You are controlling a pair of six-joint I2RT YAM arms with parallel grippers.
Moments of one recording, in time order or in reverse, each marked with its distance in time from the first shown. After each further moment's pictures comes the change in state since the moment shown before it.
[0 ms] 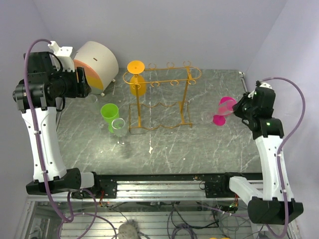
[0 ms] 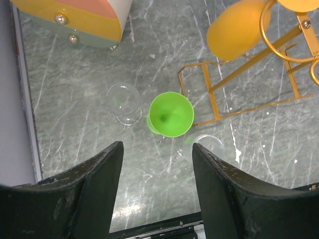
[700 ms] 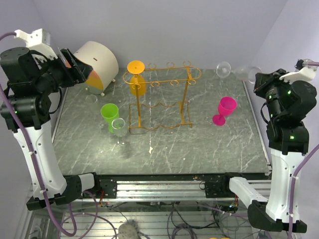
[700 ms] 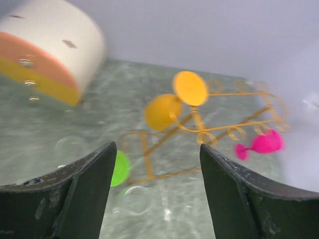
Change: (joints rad) left arm 0.001 -0.073 0.169 0.155 0.016 -0.372; right arm 0.008 -0.064 0.397 0.095 0.055 -0.006
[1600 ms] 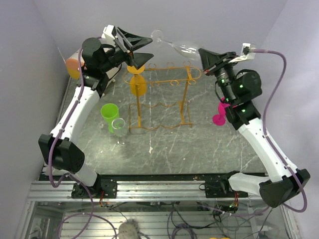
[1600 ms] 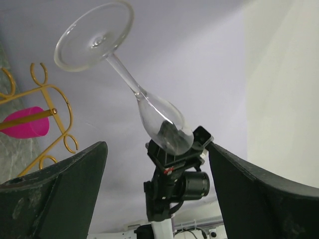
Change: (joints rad) left arm -0.427 0.293 -0.449 1.237 0.315 -1.272; right arm 0.437 0.237 -0.219 0.904 -0.099 0.147
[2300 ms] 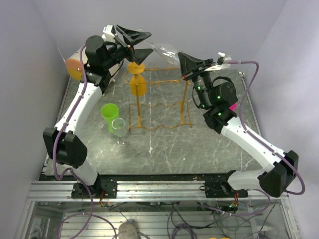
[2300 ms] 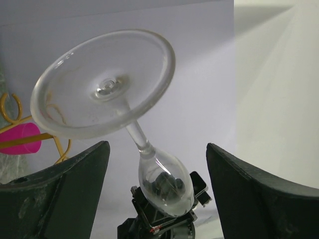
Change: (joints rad) left arm -0.010 0.090 0.047 0.026 -0.087 -0.078; right arm 0.278 0.114 -0.103 0.353 0.215 -0.162
